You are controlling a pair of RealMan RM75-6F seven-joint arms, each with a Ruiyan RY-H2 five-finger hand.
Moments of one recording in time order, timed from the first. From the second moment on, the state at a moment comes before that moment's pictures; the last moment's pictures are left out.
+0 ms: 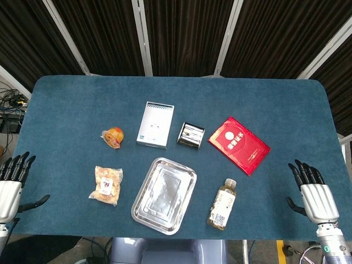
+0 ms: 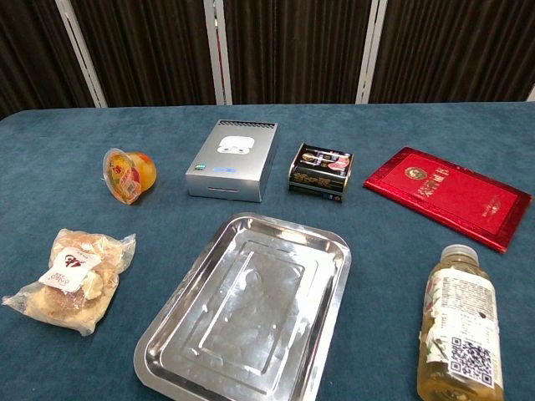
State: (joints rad) left arm -0.06 -1.15 -0.01 -1.62 1.57 1.55 0.12; right arm 0.11 -1.11 0.02 -1.68 -1.49 1.39 -0.18
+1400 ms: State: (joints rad) left arm -0.39 -1.47 -0.04 -1.66 1.22 1.12 0.73; right arm 0.10 -1.10 0.03 -1.67 -1.49 1.41 -0.16
